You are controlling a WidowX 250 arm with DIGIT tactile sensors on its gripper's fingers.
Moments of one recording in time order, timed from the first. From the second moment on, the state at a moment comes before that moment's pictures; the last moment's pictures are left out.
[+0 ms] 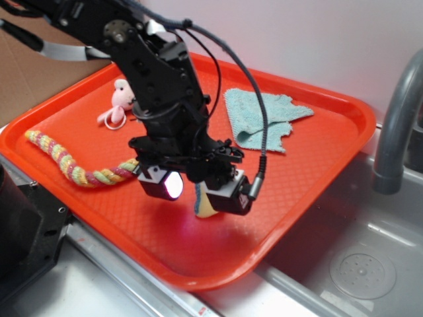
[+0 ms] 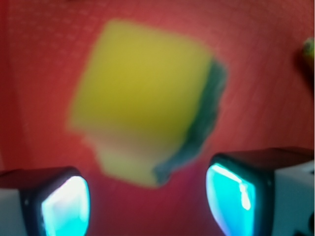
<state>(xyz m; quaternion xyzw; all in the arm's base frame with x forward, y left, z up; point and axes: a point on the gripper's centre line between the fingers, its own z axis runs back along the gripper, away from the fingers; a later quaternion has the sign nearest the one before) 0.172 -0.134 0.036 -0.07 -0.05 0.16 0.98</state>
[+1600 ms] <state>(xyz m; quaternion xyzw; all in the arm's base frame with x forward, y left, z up) 0.183 -0.130 0.034 -0.08 -0.05 0.17 0.98</state>
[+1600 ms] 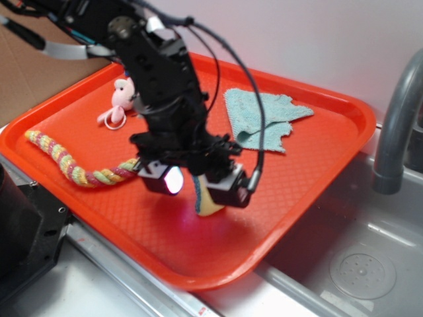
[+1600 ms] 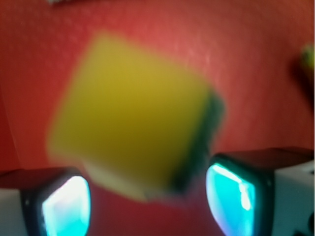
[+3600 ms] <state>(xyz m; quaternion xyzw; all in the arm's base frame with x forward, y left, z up) 0.195 0.045 0.165 0.07 -0.06 0.09 0.99</state>
